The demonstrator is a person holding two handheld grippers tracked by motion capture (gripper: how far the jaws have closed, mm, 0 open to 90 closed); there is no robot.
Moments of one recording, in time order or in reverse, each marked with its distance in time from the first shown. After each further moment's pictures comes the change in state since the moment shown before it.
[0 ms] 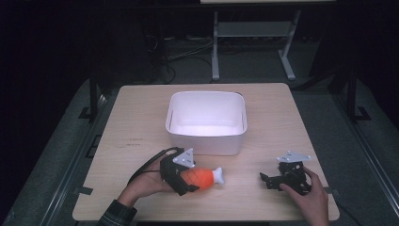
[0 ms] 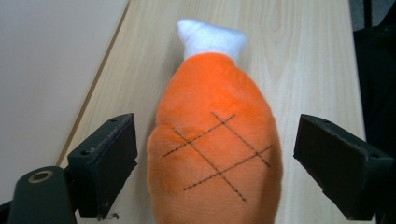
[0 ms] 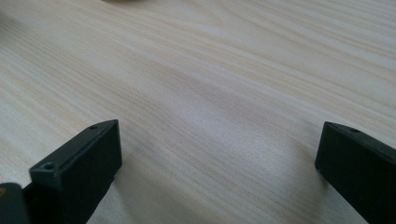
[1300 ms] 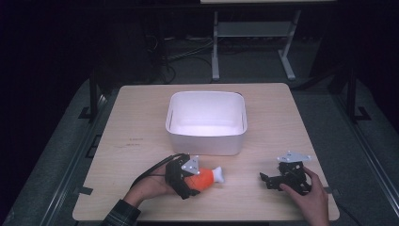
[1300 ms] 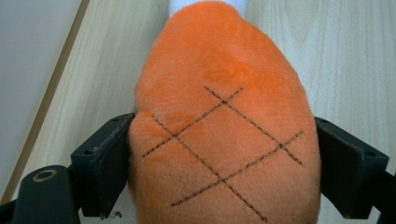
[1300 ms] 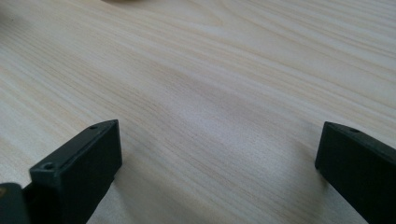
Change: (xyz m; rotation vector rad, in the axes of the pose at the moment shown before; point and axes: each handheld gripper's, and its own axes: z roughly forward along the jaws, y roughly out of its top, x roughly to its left) left arm -0.002 -0.008 0.027 0.107 0.013 0.032; right arm 0.000 0.000 0.000 0.000 0.000 0.000
